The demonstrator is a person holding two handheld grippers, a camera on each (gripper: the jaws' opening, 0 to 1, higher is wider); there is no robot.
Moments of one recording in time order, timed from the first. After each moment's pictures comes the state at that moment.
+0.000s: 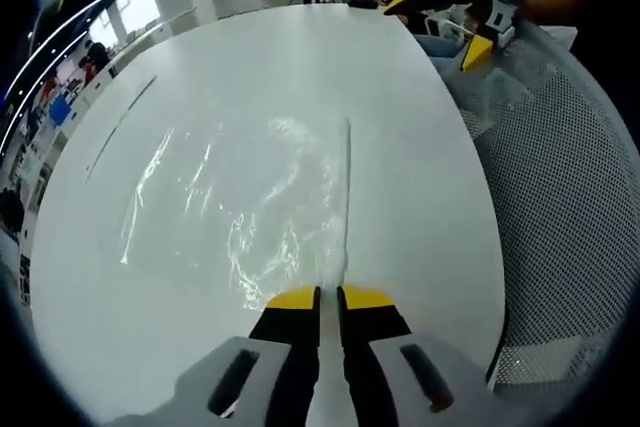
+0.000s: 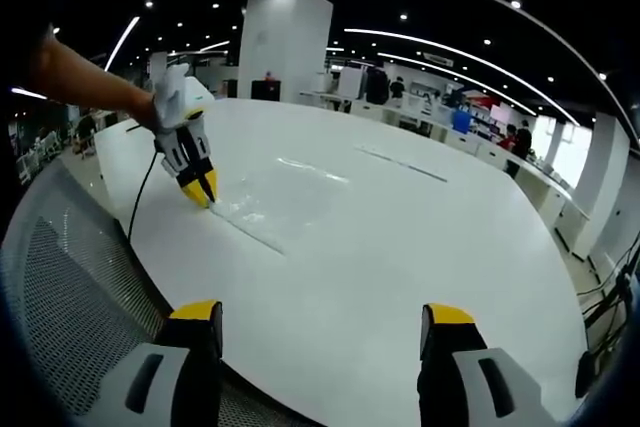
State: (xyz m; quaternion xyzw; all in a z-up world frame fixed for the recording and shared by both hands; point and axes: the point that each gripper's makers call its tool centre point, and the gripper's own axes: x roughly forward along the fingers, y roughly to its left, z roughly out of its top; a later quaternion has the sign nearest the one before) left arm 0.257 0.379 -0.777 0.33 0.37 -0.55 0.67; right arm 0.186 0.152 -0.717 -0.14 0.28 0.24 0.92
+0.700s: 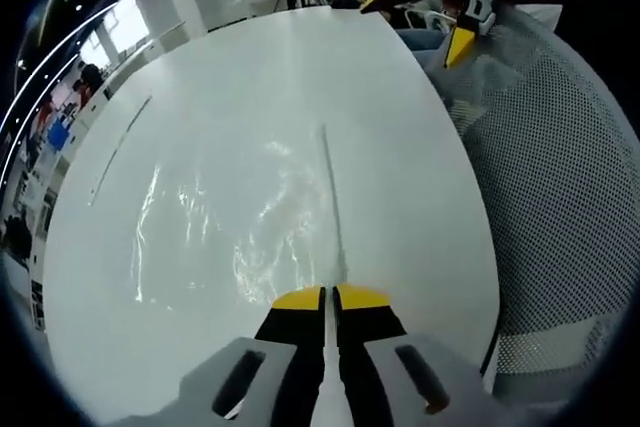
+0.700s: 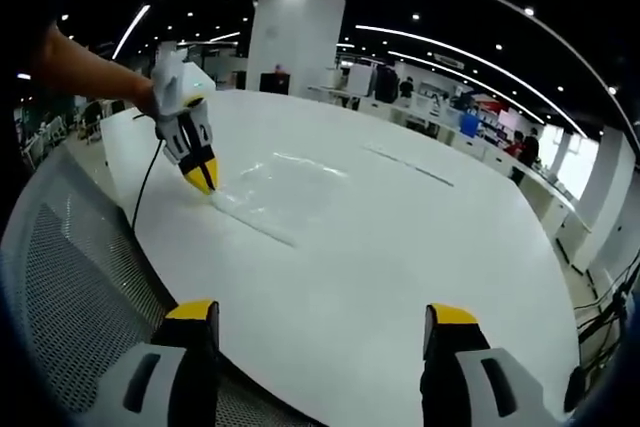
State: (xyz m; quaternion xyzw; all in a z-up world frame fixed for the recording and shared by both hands) left arm 0.247 0.379 -0.765 0.36 0.34 -0.56 0.67; right arm 0.183 0.158 -0.712 -0.16 0.28 0.26 0.91
